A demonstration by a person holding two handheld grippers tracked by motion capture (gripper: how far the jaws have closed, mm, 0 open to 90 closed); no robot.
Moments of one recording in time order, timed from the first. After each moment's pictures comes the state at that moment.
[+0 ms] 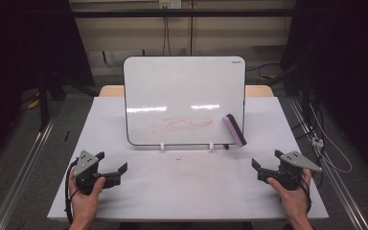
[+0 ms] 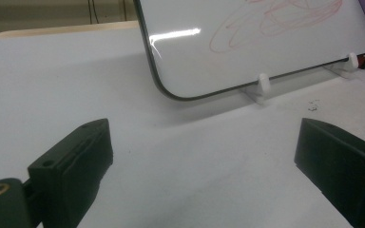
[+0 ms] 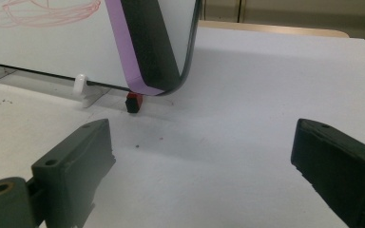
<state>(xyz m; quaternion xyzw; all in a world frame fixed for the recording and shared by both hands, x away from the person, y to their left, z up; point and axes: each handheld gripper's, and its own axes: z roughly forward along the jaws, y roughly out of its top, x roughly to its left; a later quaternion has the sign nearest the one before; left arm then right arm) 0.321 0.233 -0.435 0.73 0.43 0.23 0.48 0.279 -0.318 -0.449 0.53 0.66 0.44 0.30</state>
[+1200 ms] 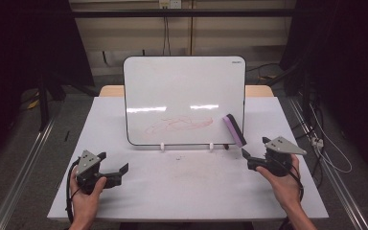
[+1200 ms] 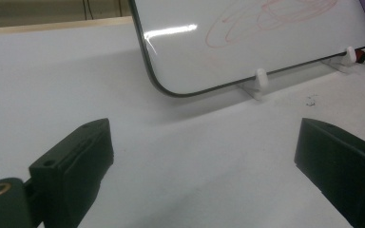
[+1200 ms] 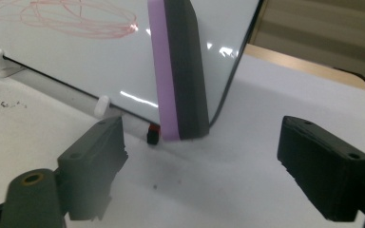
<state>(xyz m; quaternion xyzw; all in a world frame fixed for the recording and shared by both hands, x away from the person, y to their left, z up) 0.323 0.232 -0.437 0.74 0.43 0.22 0.47 0.309 -0.286 -0.414 0.47 0.72 0.41 0.32</state>
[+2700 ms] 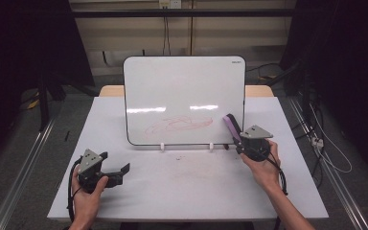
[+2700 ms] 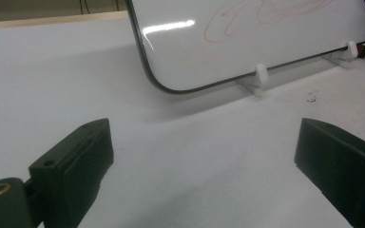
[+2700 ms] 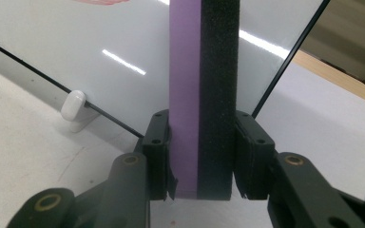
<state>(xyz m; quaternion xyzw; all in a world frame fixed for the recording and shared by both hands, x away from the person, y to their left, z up) 0.327 0.229 -0.440 0.74 0.43 0.21 0.47 0.357 -0.249 -0.426 0.45 0.77 0.31 0.33</state>
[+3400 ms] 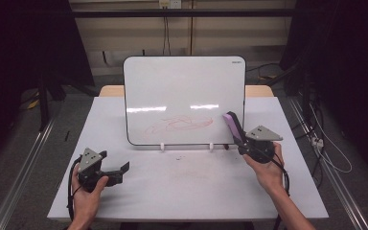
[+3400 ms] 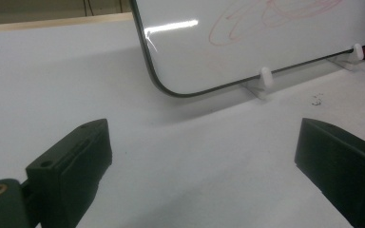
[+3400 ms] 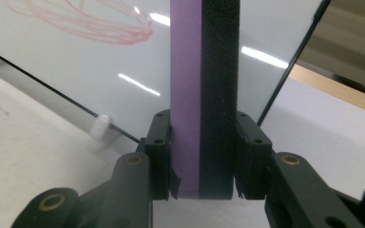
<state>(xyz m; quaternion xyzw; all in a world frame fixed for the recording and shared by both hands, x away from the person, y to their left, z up) 0.330 0.228 -0.437 0.74 0.43 0.22 0.47 0.344 -0.254 -0.413 0.44 0.75 0.38 0.32</state>
